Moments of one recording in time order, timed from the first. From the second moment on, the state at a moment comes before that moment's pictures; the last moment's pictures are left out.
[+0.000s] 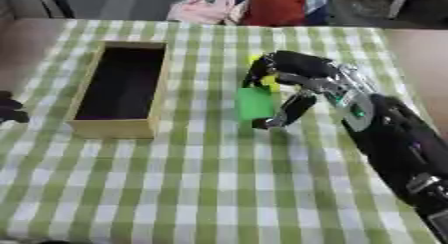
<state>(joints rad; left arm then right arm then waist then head) -0.12 0.28 0.07 -1.82 0.06 -0.13 -0.23 -0.84 -0.51 0.35 -1.17 0.52 -0.80 0.31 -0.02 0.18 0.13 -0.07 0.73</state>
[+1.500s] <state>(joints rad) -0.34 0.25 -0.01 -1.96 0.34 -0.15 -0.31 -1.00 -0.42 0.26 -1.02 0.63 -0.77 0.30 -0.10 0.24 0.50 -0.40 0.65</state>
